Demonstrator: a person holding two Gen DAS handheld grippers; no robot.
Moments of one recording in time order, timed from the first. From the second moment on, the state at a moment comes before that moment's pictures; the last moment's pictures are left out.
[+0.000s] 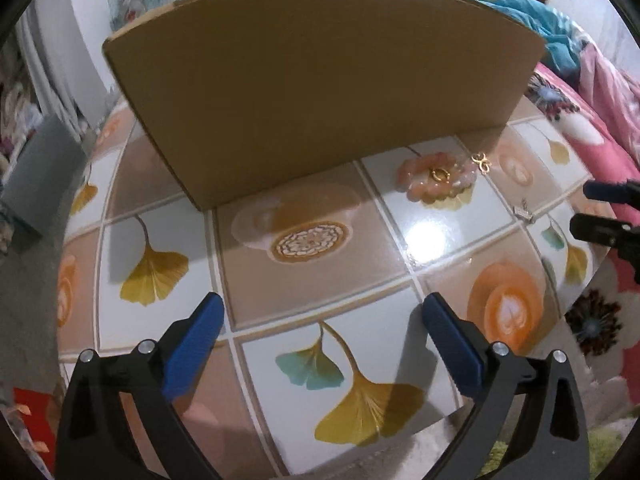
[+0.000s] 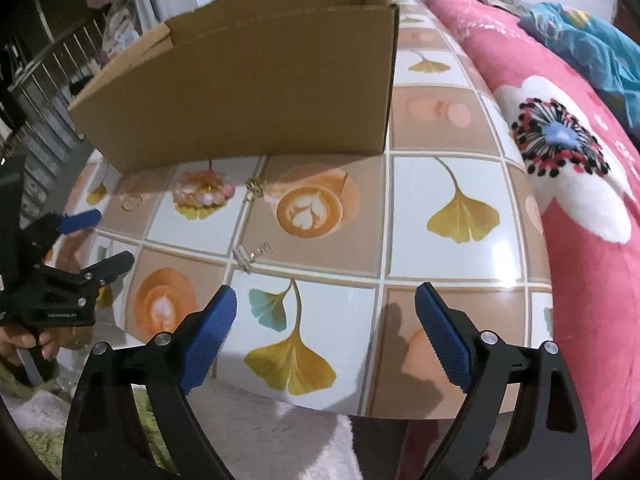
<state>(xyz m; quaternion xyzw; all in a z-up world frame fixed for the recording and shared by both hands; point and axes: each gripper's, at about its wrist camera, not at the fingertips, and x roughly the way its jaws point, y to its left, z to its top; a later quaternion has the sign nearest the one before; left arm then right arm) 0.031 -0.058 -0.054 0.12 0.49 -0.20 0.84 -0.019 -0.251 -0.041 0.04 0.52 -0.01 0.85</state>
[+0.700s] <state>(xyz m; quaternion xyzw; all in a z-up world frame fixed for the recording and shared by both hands) 0.031 -0.055 -0.056 0.12 0.48 -0.20 0.84 -0.008 -0.251 -0.061 -0.01 0.55 -0.03 0.84</state>
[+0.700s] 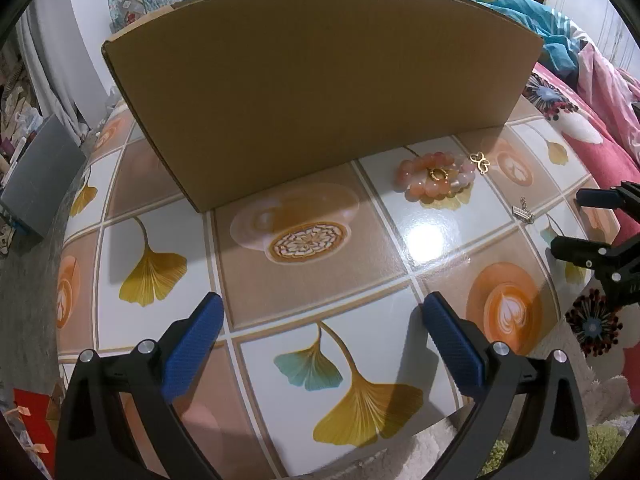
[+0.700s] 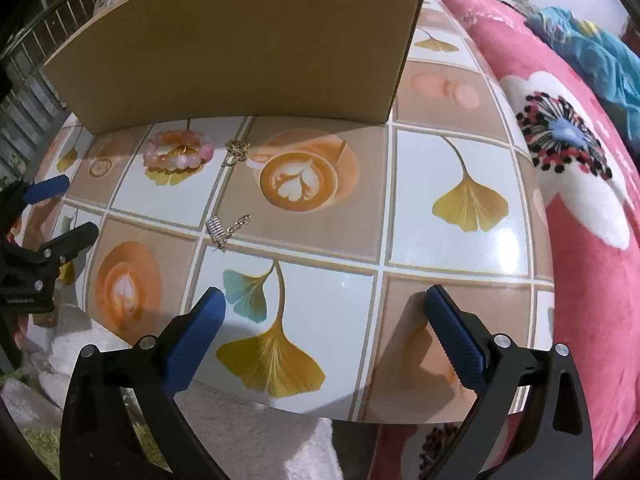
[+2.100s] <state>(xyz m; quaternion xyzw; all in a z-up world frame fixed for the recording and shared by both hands) 0.030 -0.085 -0.030 0.14 0.43 -0.27 0.85 -0.019 -0.254 -0.059 0.00 0.52 -0.03 0.85</state>
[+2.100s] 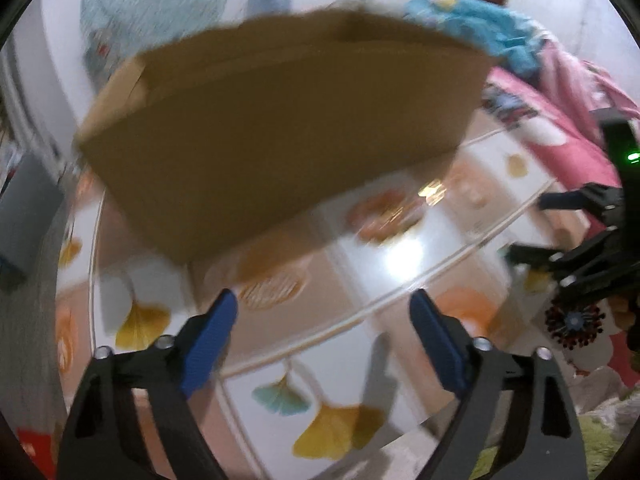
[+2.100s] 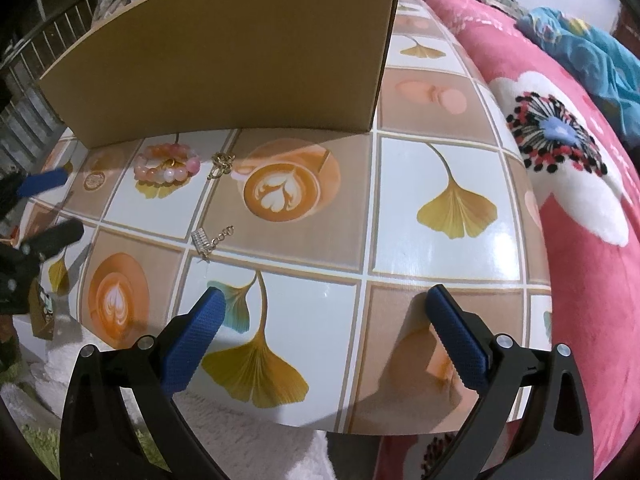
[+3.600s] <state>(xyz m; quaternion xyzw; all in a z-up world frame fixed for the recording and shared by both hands) 0.093 -0.067 0.007 -0.05 0.45 -0.33 0.82 -0.026 -0.256 -0.060 -0.02 0.49 0.01 0.87</state>
